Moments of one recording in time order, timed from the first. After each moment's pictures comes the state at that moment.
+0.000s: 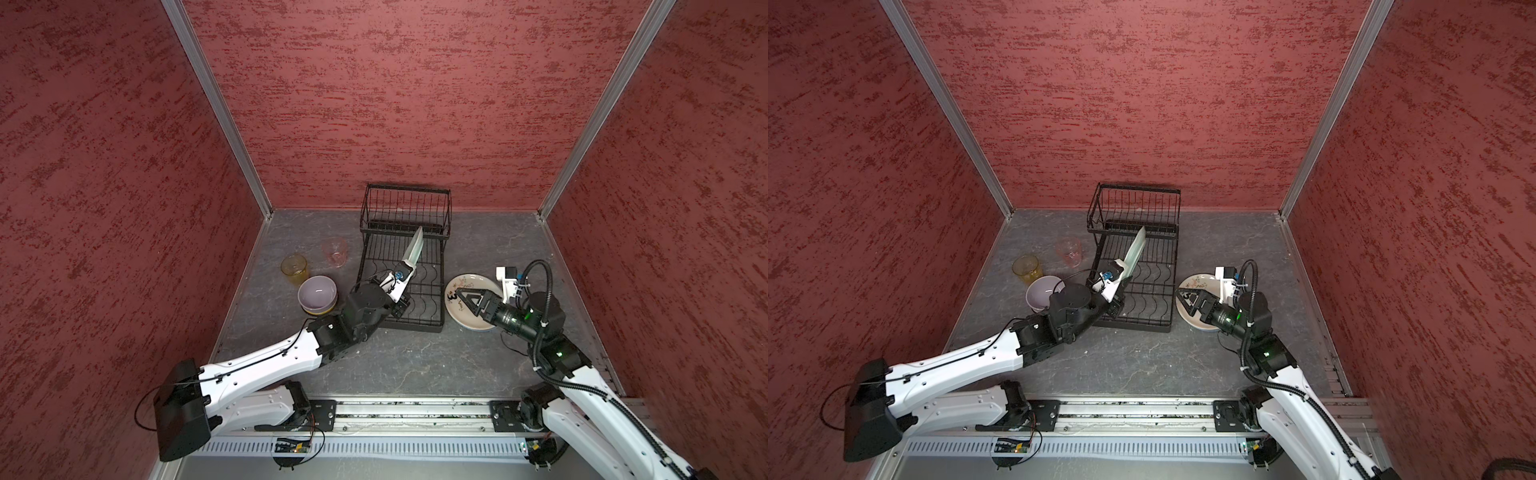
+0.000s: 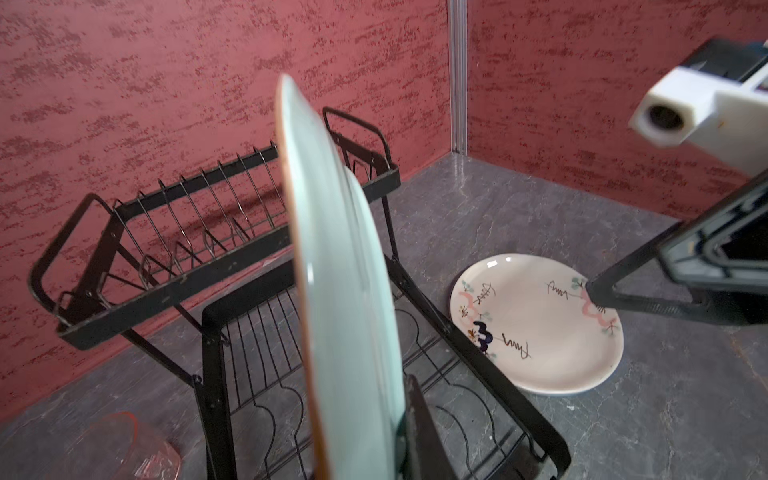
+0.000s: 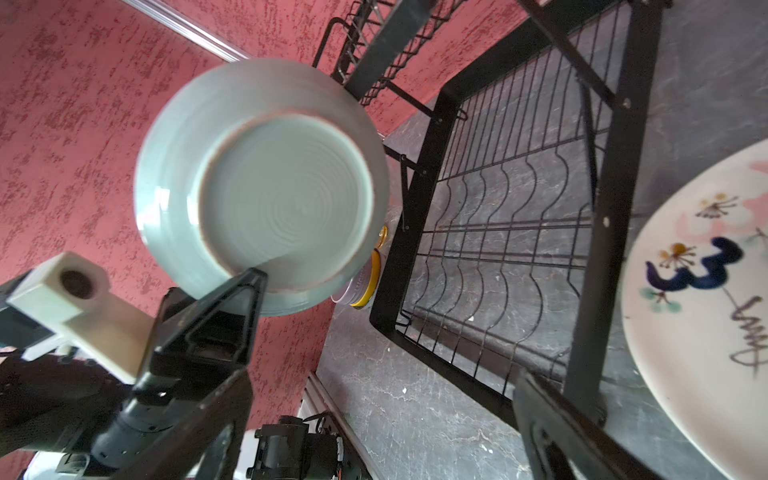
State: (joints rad) left arm -0.99 1.10 0.76 0.10 -0.40 0.10; right arm 0.37 0.66 0.44 0.03 -0.52 0.94
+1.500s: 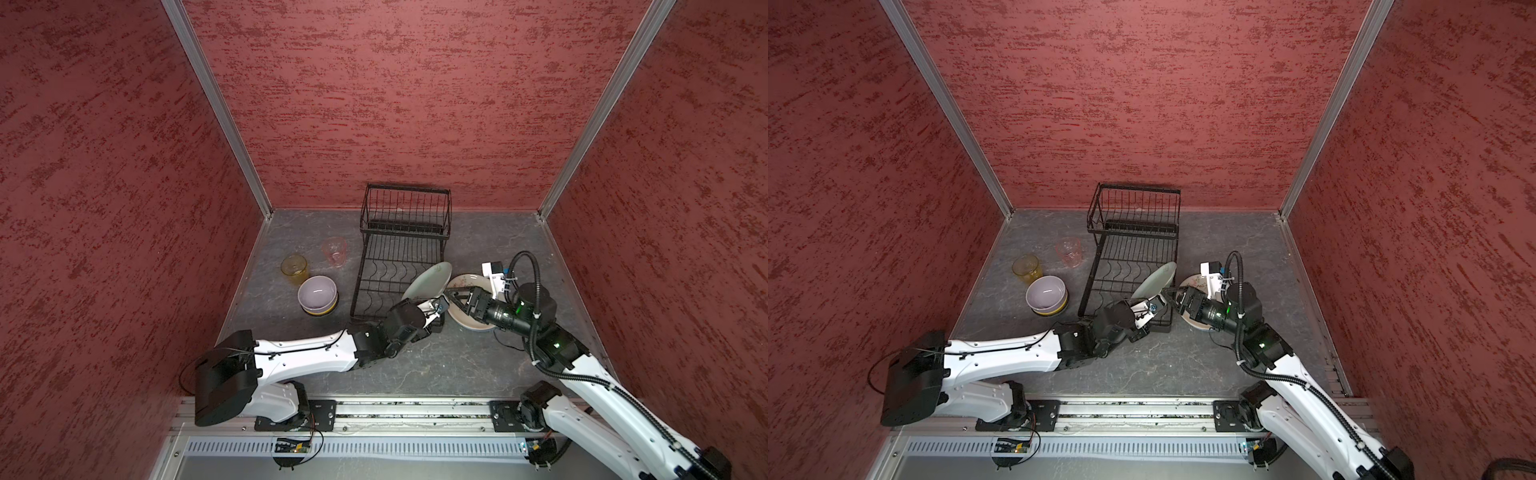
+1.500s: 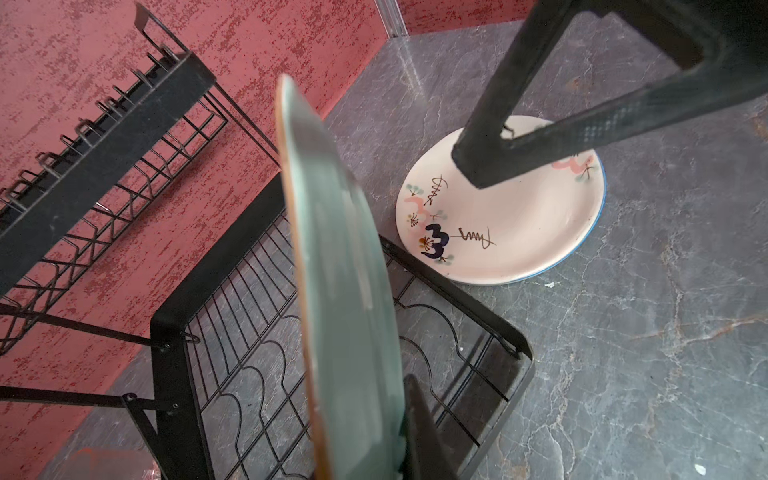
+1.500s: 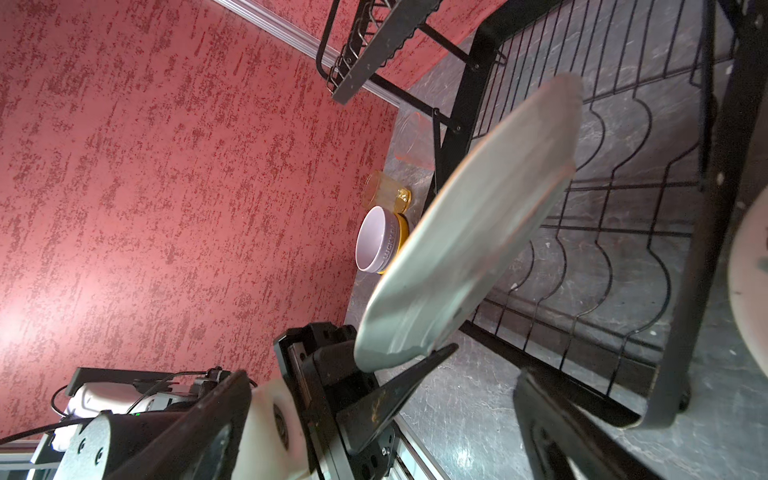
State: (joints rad) left arm -1.16 1.36 0.79 0.07 -0.49 0.27; right arm 0.50 0.75 0.56 -0.06 -0.50 0.98
